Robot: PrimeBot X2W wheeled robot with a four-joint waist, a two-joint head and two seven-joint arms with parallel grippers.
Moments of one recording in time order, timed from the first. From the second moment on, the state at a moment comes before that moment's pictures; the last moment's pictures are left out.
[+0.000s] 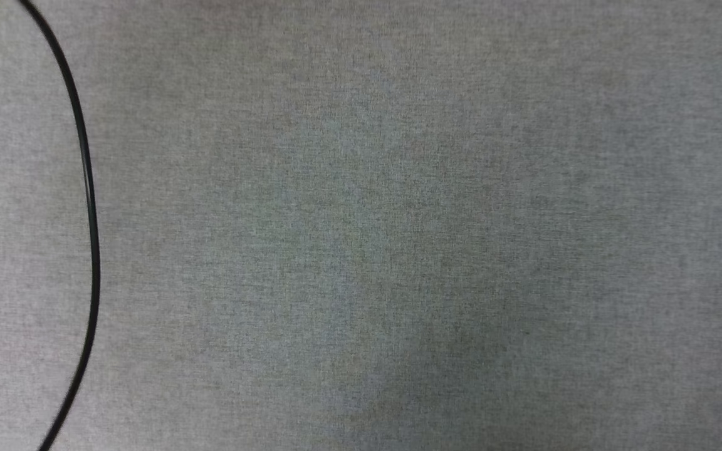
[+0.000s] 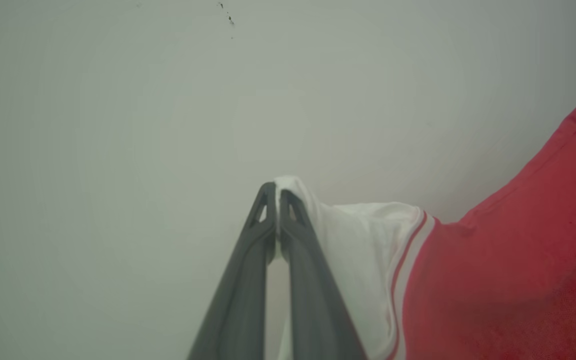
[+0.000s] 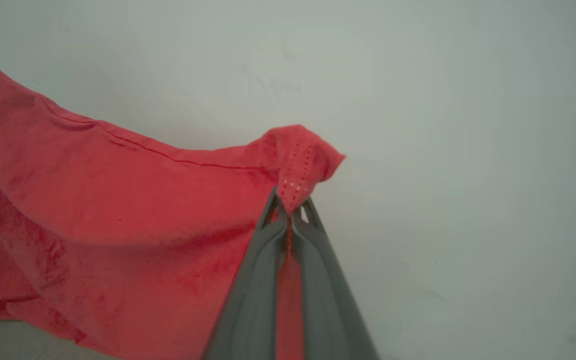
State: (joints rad) left arm -1.65 0.48 -0.50 0.62 -0.39 -0.13 -0.25; right arm -1.65 -0.43 0.49 0.74 0.46 0.13 0.10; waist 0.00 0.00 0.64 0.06
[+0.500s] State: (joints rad) left arm -0.99 0.51 -0.48 0.32 -0.44 -0.01 -0.26; right arm -1.19 -0.50 0.64 0.62 0.65 0.13 0.02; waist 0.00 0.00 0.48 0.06
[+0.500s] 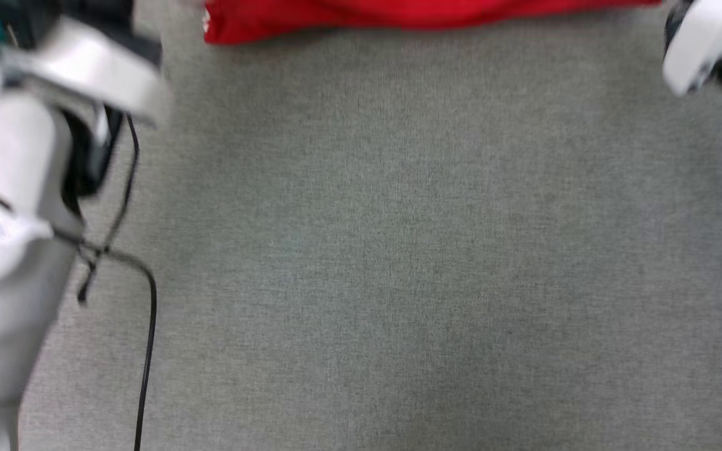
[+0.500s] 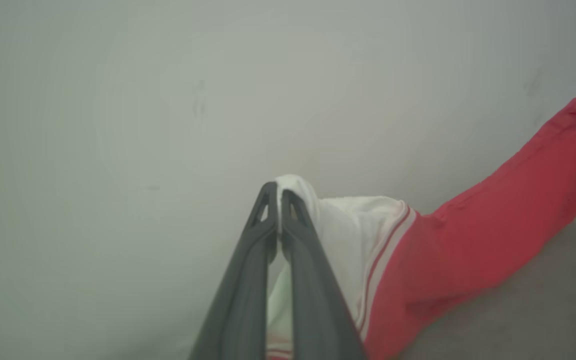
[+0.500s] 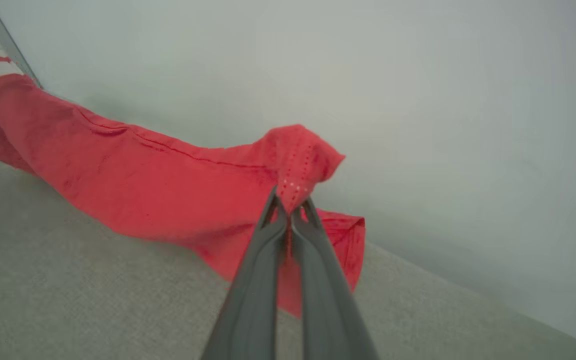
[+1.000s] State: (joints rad) left arm -0.37 0.54 -0.52 0.11 -0.54 0.12 -0.23; right arm -0.68 -0.57 0.64 0.47 0.74 0.13 0.07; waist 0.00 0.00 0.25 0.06
